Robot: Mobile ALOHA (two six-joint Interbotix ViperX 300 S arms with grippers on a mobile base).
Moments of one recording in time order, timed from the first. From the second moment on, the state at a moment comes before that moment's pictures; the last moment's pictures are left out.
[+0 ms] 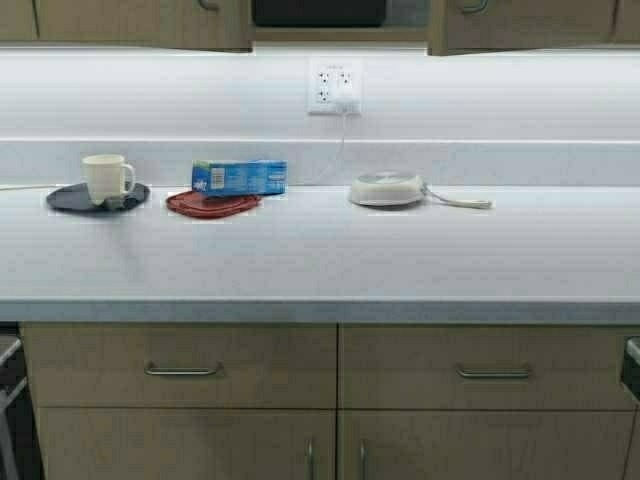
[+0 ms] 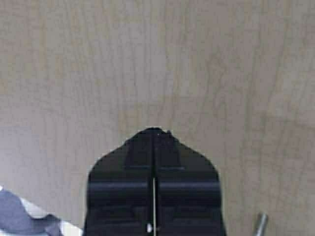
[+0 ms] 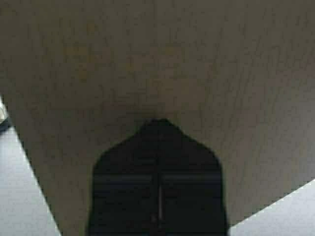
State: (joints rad) left arm -0.21 -0.30 0.29 -0.05 0.05 0.05; right arm 0.26 -0.28 0.24 -0.10 0.24 0.07
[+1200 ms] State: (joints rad) left arm -0.34 -0.48 0.47 -0.05 0.03 0.03; right arm 0.41 -0.32 0.28 -0.08 0.25 0.08
